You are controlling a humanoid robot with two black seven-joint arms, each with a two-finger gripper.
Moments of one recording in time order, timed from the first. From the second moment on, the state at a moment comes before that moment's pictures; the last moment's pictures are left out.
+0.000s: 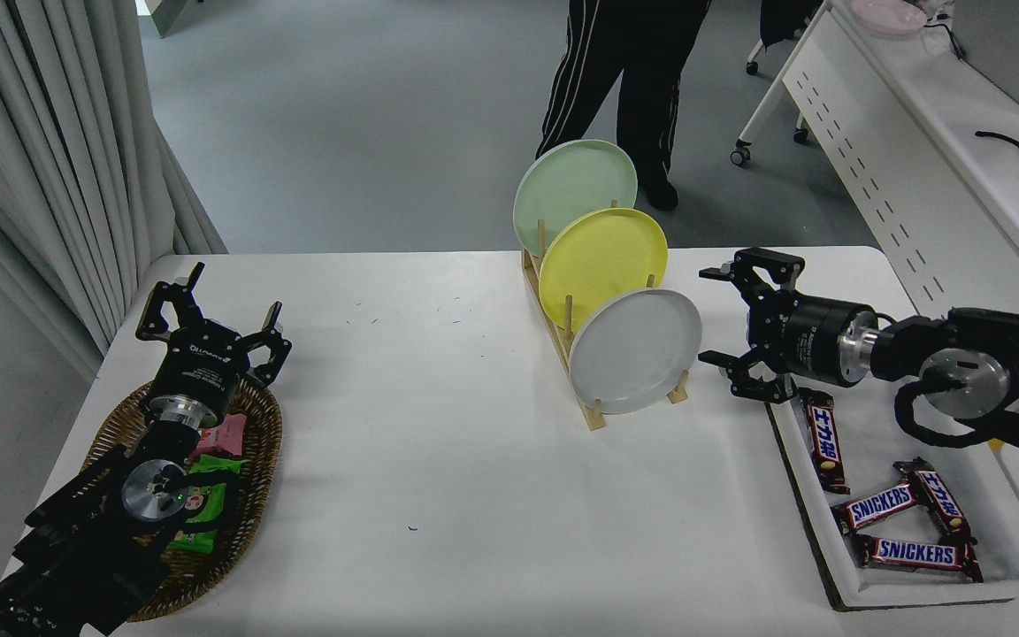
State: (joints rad) left arm -0.51 0.25 -1.06 -0.52 0.09 -0.57 -0.44; right arm 1.22 -0.64 -0.19 1.12 0.32 0.14 0.01
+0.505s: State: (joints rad) left arm -0.51 0.25 -1.06 -0.52 0.09 -0.57 -0.44; right arm 1.22 -0.43 -0.06 0.87 0.34 0.03 -0.16
